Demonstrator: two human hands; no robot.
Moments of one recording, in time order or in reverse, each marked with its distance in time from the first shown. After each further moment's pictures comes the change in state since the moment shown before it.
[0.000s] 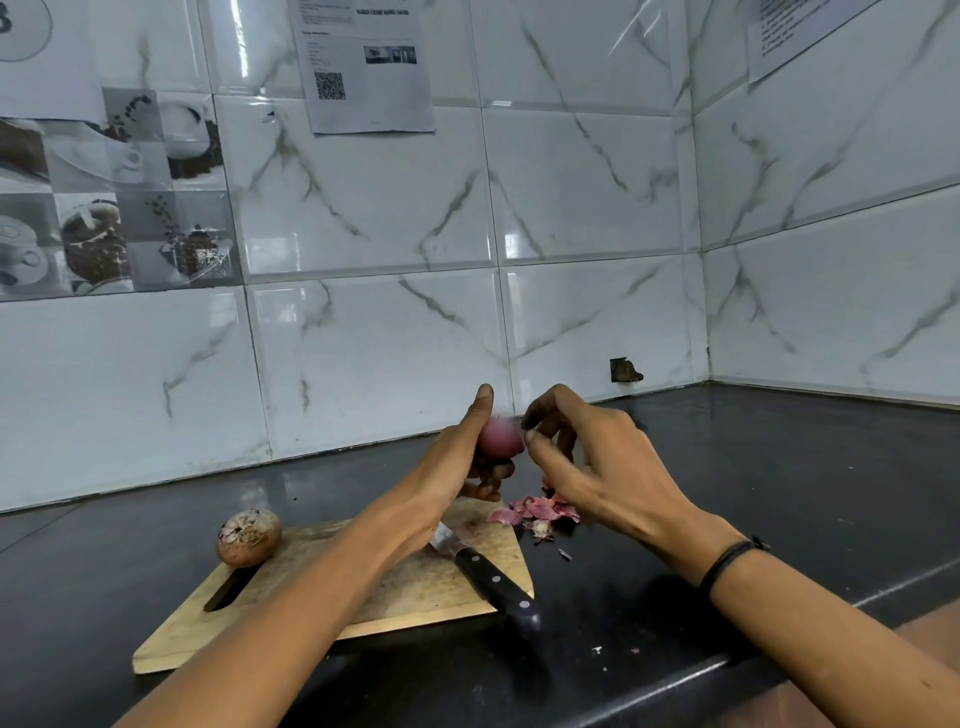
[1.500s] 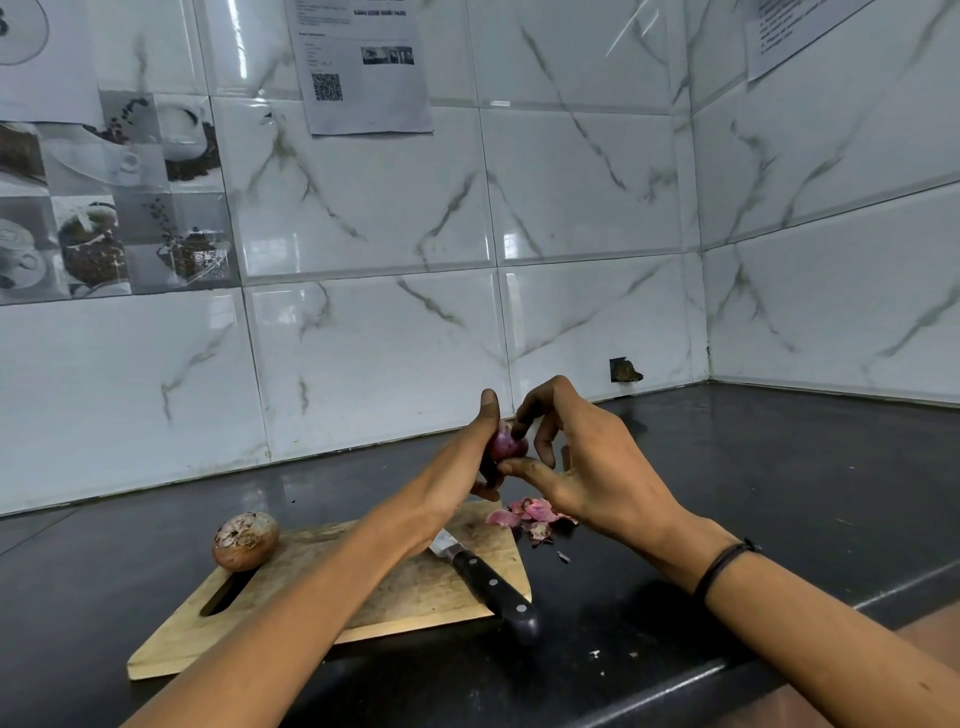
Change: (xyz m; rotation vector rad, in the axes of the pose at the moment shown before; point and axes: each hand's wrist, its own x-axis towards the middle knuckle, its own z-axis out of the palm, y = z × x) left_hand -0.004 0.002 0.005 0.227 -0.040 0.123; right_hand 0.003 0.004 0.009 0.058 0.010 -0.137
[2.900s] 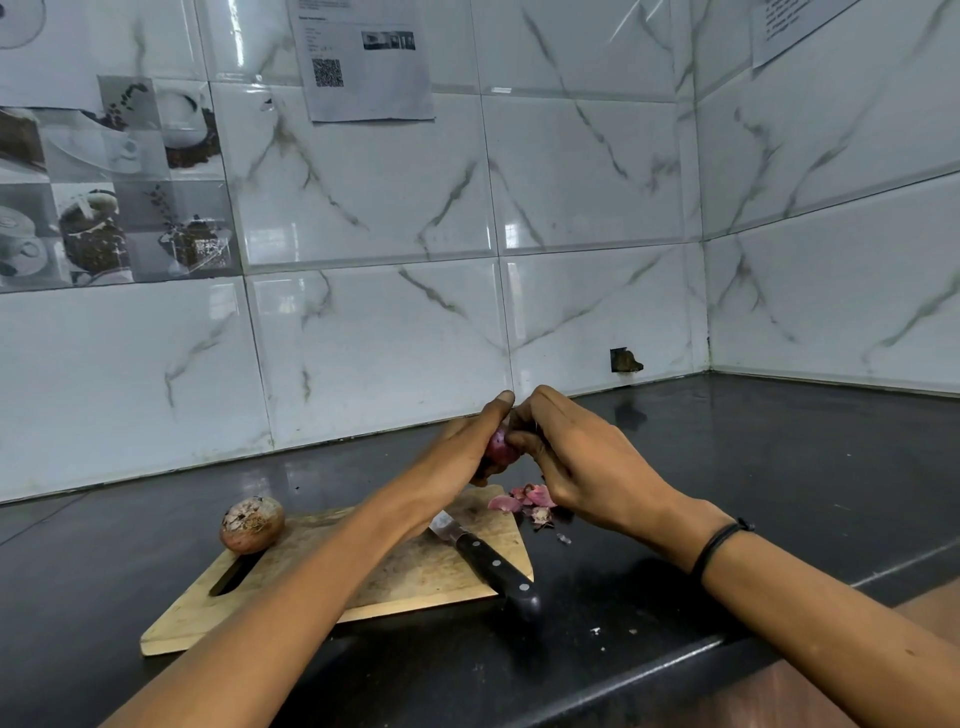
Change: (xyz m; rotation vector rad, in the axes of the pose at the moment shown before) left_hand -0.002 0.002 -0.003 0.050 0.016 -0.018; right_hand -0.001 0.002 0.005 -0.134 -0.142 -0.029
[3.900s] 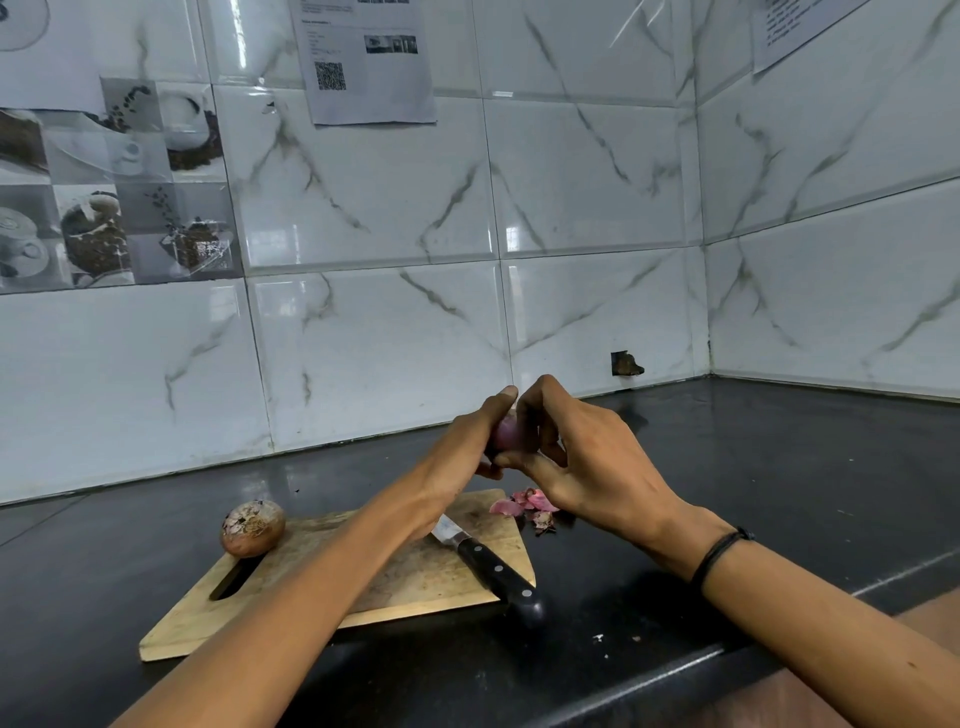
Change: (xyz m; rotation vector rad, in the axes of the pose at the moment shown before) left_hand -0.001 0.007 0.003 -0.033 -0.018 0.056; right_hand 0.001 -0.009 -0.005 0.057 0.128 -0.029
